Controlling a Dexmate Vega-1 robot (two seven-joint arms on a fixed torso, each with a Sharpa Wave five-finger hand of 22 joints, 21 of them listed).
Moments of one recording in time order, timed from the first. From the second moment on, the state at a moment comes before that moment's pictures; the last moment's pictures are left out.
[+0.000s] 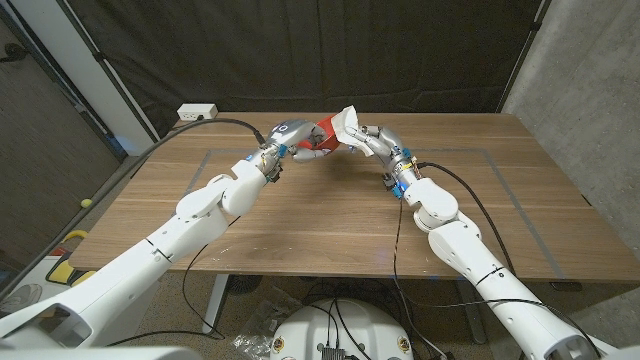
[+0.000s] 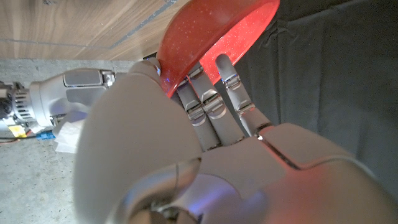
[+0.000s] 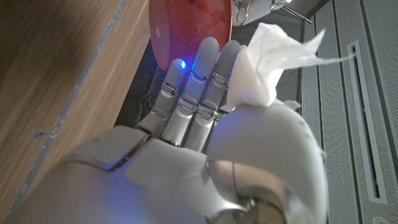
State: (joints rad) left arm 0.88 0.75 0.50 -1.93 0.68 -0.01 0.18; left_hand 1.26 0.01 0.21 0.12 0.53 1.01 -0.10 0.51 0.36 1.15 -0.20 0.38 0.75 1.21 -0.23 0.27 0.86 0.45 -0.04 1.11 0.19; right arm -1.02 -0.39 -0.37 -1.75 0.36 0.20 0.00; right_hand 1.19 0.14 0.15 -0.13 0.26 1.10 -0.03 0.24 0.24 1.24 -0.06 0.52 0.49 1.03 -0.17 0.80 0.82 0.32 -0.04 1.39 0.19
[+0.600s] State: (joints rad) left arm 0.88 0.82 0.52 -1.98 0.78 0.01 0.08; left_hand 1.26 0.01 0.21 0.13 0.53 1.01 -0.09 0.51 0.36 1.15 -0.20 0.37 0.75 1.21 -0.23 0.27 0.87 0.45 -0.04 1.11 0.19; right arm -1.05 -0.44 -0.38 -1.87 0.05 0.09 -0.30; right_hand 1.19 0.14 0.15 -0.13 0.26 1.11 -0.03 0.24 0.25 1.24 -0.07 0.51 0.49 1.03 -0.17 0.79 0.82 0.32 -0.04 1.39 0.18
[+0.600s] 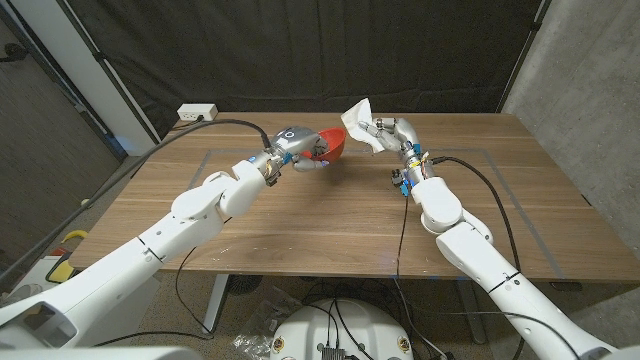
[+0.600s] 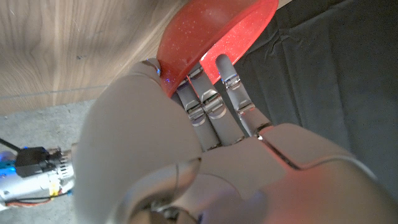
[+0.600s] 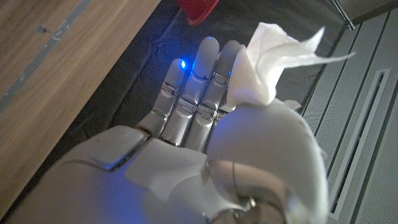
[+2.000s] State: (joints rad) left arm 0.85 0.85 0.56 -2.04 1.01 0.04 -0.22; left_hand 1.28 0.01 0.21 0.14 0.53 1.02 -0.10 0.50 0.35 1.16 -0.20 0.36 0.75 1.21 -0.23 0.25 0.87 0.44 -0.05 1.11 0.19; right arm -0.94 -0.44 -0.58 -1.87 -0.61 -0.52 -0.53; right_hand 1.19 0.14 0.13 -0.12 0.26 1.10 -0.05 0.22 0.25 1.23 -0.07 0.47 0.50 1.03 -0.17 0.76 0.82 0.31 -0.04 1.37 0.18
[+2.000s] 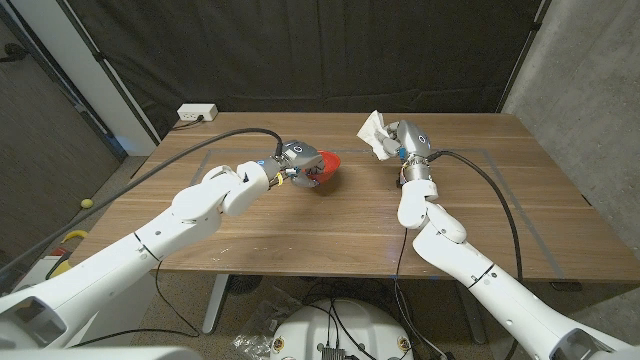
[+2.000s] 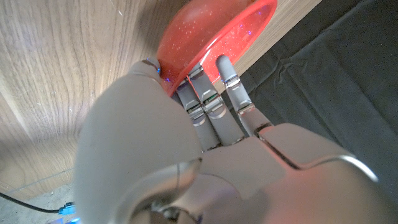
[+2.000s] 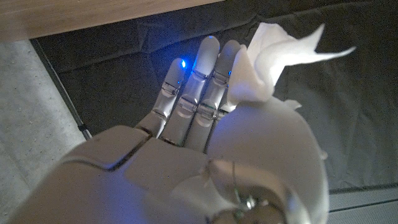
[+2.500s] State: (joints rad) left arm 0.85 0.84 0.57 -2.03 1.07 0.05 -0.24; left_hand 1.28 0.01 0.20 0.14 0.54 1.02 -0.10 0.49 0.35 1.16 -0.20 0.35 0.75 1.22 -0.23 0.25 0.87 0.44 -0.05 1.11 0.19; right arm -0.88 -0.41 -0.65 -1.77 -0.75 -0.70 -0.48; right_hand 1.18 0.14 0.13 -0.11 0.25 1.11 -0.06 0.22 0.26 1.23 -0.08 0.46 0.50 1.03 -0.17 0.74 0.82 0.31 -0.04 1.37 0.18
